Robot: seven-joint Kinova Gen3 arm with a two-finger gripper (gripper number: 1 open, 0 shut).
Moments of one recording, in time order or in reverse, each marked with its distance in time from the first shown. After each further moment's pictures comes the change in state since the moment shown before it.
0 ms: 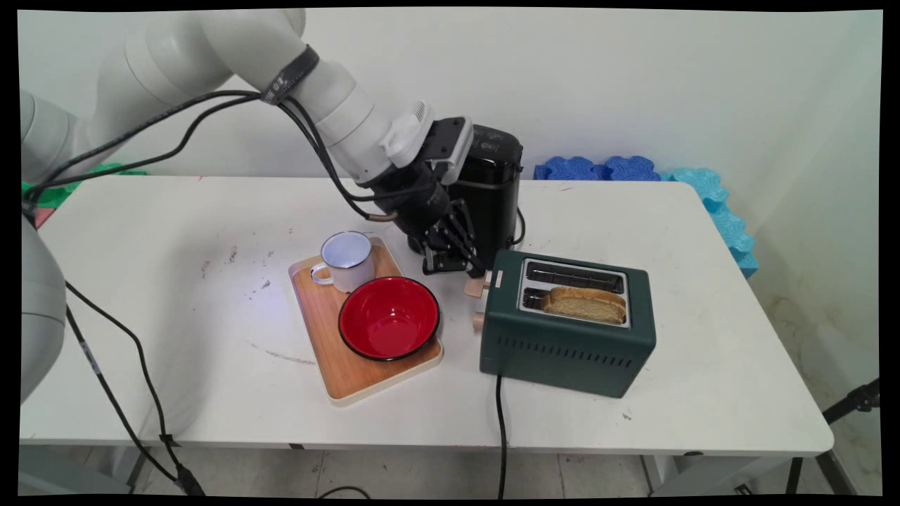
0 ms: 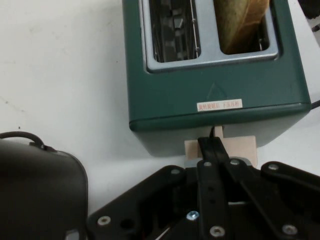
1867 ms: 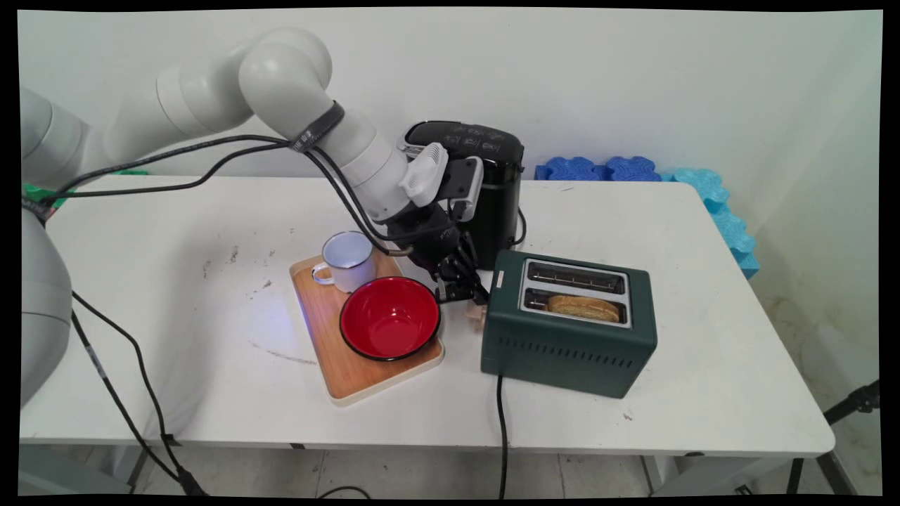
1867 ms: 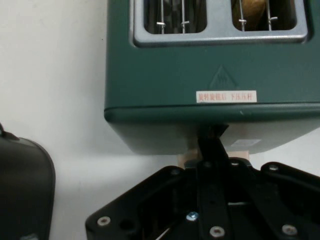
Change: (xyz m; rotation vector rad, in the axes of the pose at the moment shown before) arm -0.013 0.009 0.050 -0.014 -0.024 -0.088
